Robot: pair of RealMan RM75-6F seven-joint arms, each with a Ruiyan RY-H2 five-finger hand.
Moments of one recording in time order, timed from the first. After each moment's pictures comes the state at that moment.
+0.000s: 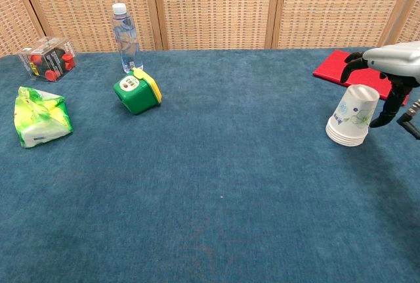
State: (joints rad) left arm -0.11 -1.15 -0.04 -1.61 1.44 1.42 0.16; right arm 0.72 -1.38 0.21 -1.61 -0.70 1.03 -0.74
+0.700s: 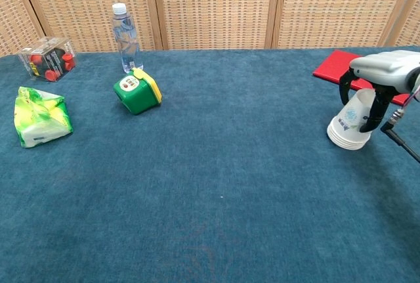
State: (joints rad) left arm -0.12 -1.16 -0.04 -1.60 1.43 1.40 0.16; right arm 0.77 -1.48 0.18 -1.48 -0.71 1.04 -0.71
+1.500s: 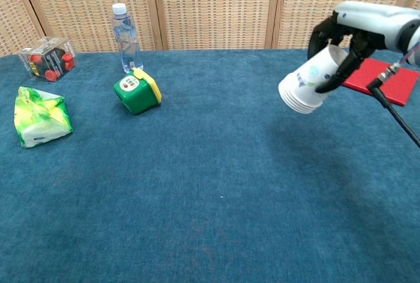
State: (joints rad) left arm -0.13 -1.17 -0.04 -1.58 1.43 1.40 0.14; right arm 0.73 -1.41 0.31 -1.73 -0.84 1.13 -0.45
